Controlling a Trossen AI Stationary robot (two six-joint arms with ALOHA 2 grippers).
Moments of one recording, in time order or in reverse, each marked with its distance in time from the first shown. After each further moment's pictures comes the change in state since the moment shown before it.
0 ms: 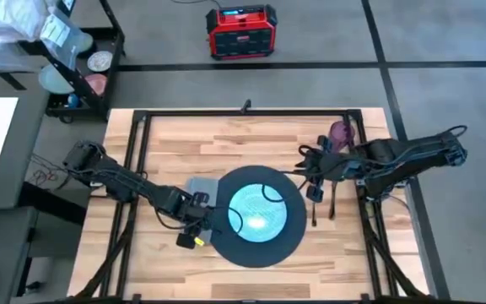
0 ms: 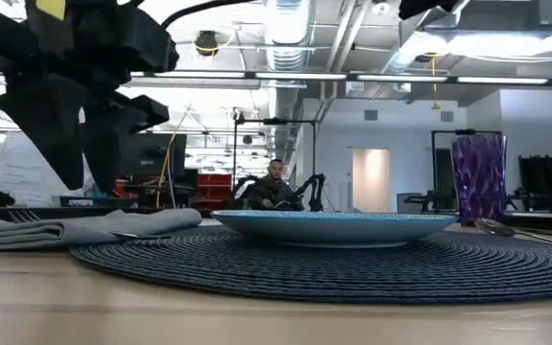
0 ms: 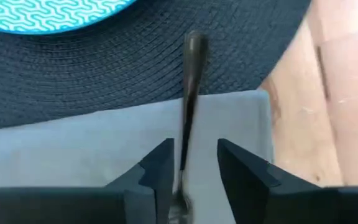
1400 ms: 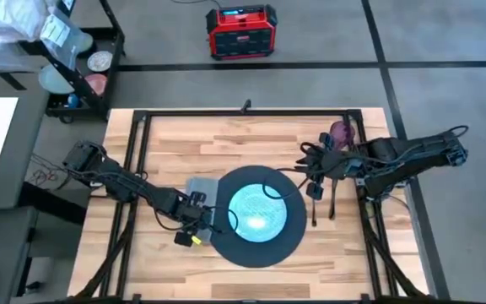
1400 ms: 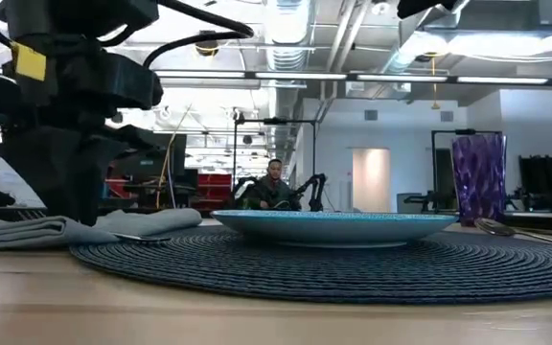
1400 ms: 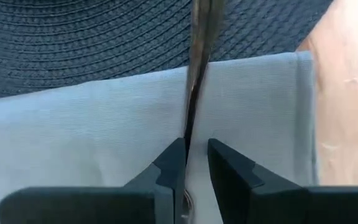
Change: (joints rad) left arm -0.001 0.000 -0.109 0.098 -0.046 0.031; right arm -0.002 -0.004 0.000 0.007 0.028 -0.004
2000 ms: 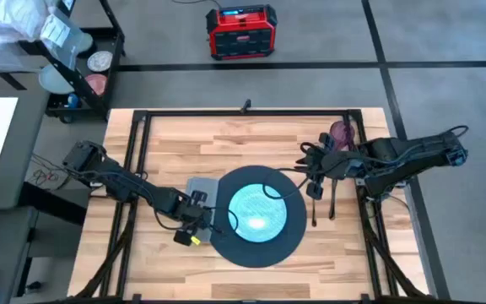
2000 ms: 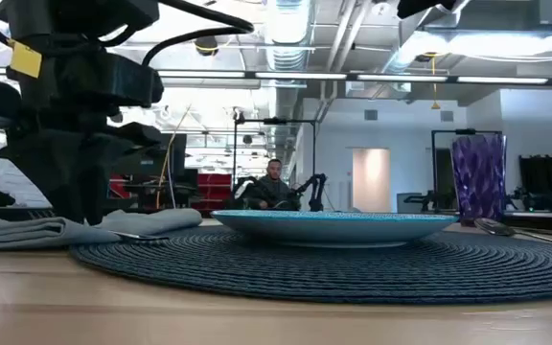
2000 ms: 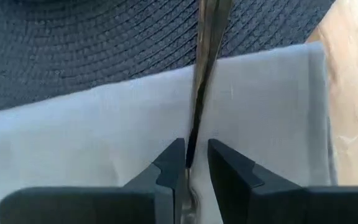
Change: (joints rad) left arm 0.000 -0.005 0.003 -0.016 -0.026 0.049; right arm 0.000 0.000 0.000 -0.001 0.000 0.000
